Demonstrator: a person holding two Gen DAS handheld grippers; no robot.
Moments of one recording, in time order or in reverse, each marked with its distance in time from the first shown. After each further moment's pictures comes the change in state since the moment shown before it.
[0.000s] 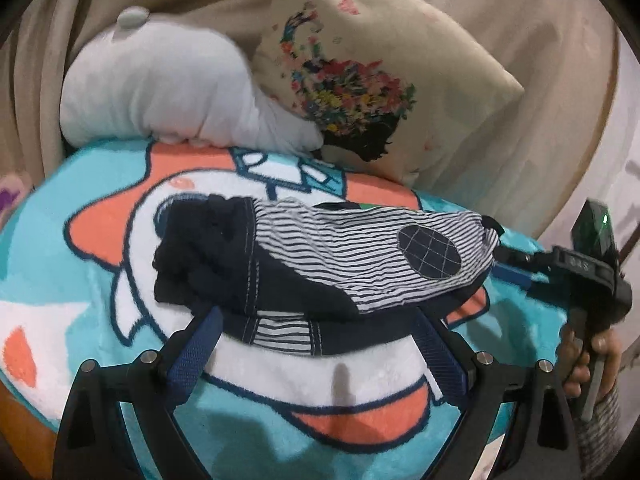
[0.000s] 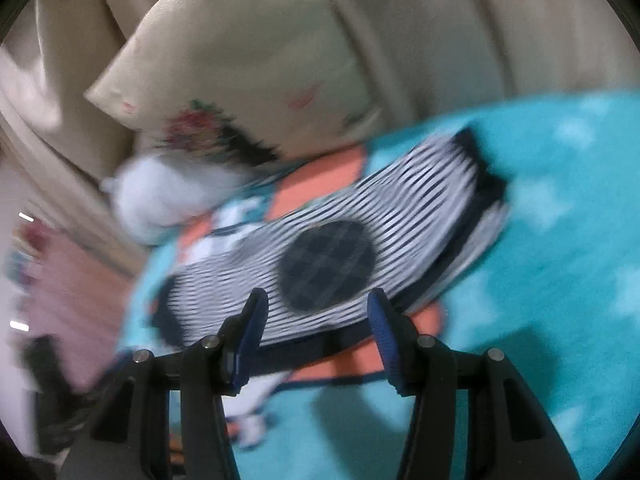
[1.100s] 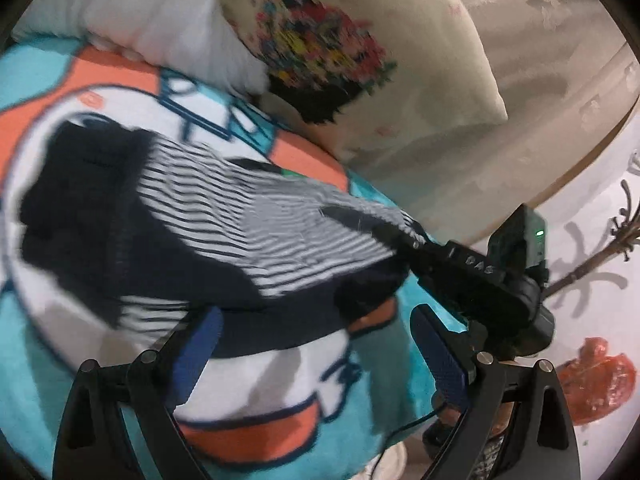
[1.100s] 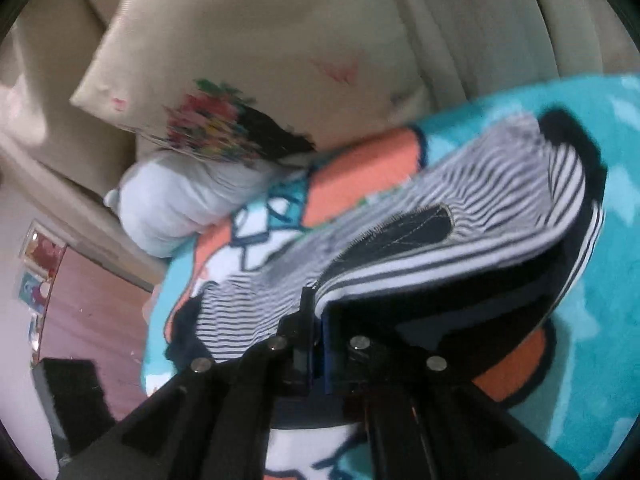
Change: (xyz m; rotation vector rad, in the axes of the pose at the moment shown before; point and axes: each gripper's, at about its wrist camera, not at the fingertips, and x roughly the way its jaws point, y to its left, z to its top) left arm 0.052 -0.017 0.016 -0.231 0.198 -0.378; right arm 0.051 0.041 0.019 0.021 -0.029 -0.029
